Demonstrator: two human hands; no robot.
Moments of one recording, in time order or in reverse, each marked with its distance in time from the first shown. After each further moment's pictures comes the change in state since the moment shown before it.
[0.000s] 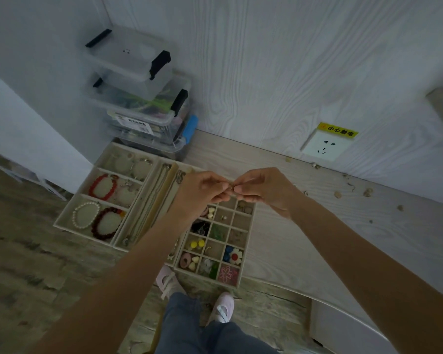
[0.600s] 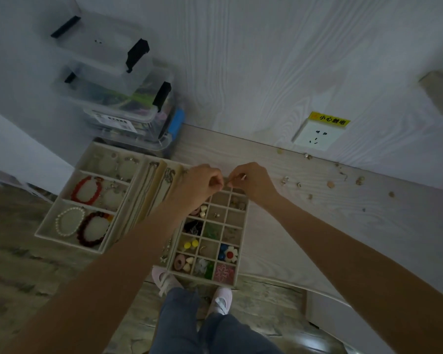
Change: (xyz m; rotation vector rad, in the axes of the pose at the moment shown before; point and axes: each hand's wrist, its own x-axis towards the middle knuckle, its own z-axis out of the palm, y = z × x) left_hand 0.052 -0.032 0.004 0.855 -0.129 0.287; right_hand 0.052 0.039 -0.001 -0.624 0.270 -0.099
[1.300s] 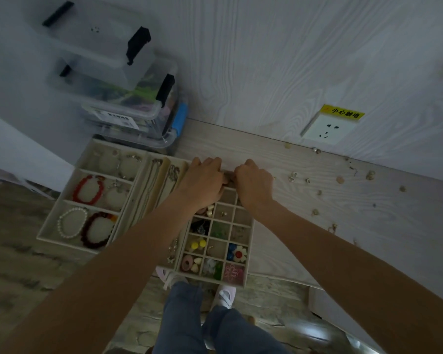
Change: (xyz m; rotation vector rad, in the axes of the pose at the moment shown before) left_hand 0.012 -0.007 0.001 0.668 -0.202 0.147; right_hand 0.001 -0.016 0.033 -0.754 0.110 0.057
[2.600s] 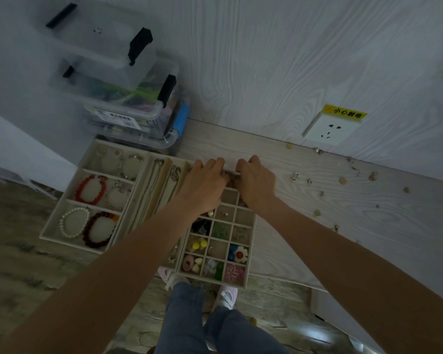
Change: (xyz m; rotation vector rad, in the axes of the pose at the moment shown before) left_hand -0.008 0.007 -0.005 0.085 0.006 -0.013; right_hand 0.010 0.008 0.013 0.130 0.063 0.027
